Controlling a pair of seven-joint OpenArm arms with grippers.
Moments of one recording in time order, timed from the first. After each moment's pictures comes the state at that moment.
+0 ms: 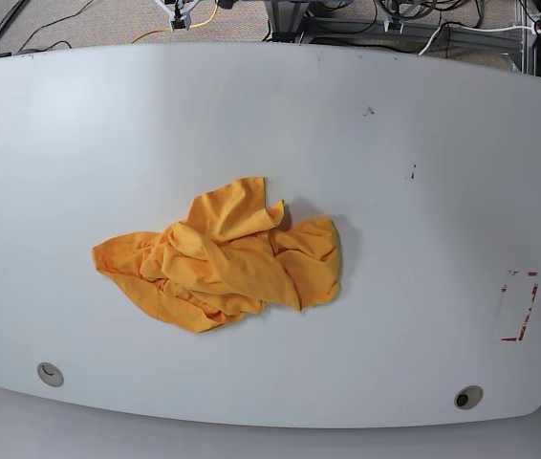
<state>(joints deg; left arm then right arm) 9.8 -3.7 -17.1 12.1 18.2 -5.4 3.0 -16.0 6.0 -2.4 20.5 5.0 9.4 -1.4</state>
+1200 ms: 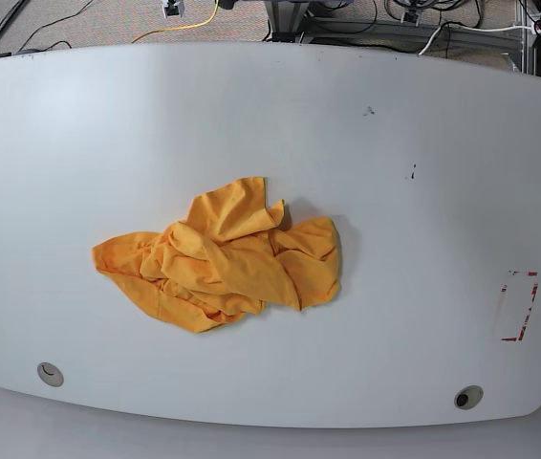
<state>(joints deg) 19.3 -5.0 -16.1 25.7 21.4 -5.5 -0.3 -23.0 7.4 -2.1 27.7 4.8 8.8 -0.7</state>
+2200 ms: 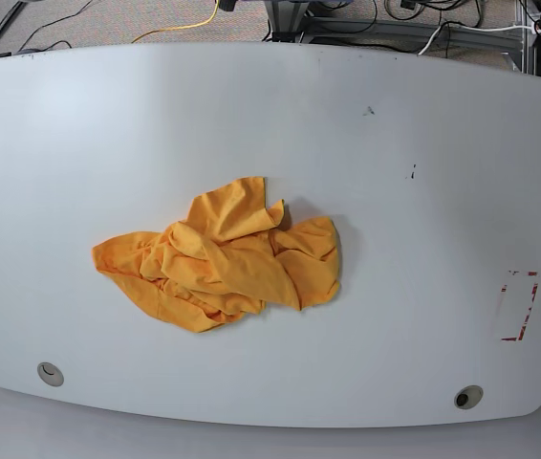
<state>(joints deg) 28.5 -3.6 -14.1 39.1 22.1 -4.4 -1.3 -34.5 9.1 -2.2 41.5 4.8 8.8 0.3</state>
